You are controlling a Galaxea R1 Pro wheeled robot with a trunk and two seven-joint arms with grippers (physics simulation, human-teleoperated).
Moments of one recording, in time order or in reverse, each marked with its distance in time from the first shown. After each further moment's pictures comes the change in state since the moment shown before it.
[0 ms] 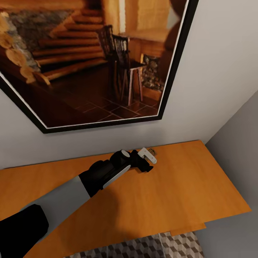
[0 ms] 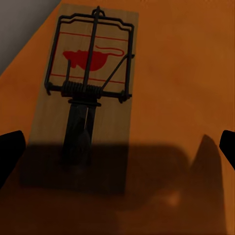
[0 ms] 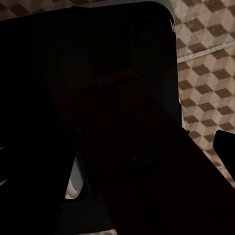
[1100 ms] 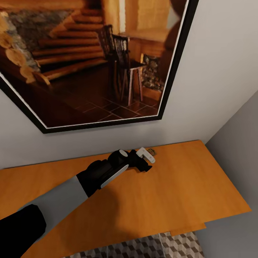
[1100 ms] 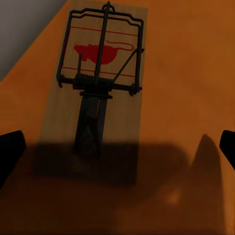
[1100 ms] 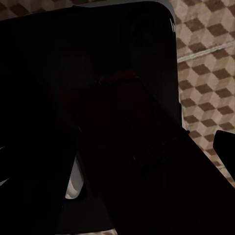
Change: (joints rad) left arm 0.000 0.022 0.001 -0.019 0.016 0.000 -0.001; right arm 0.000 0.000 0.000 0.000 0.000 0.000 0.000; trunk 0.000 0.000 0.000
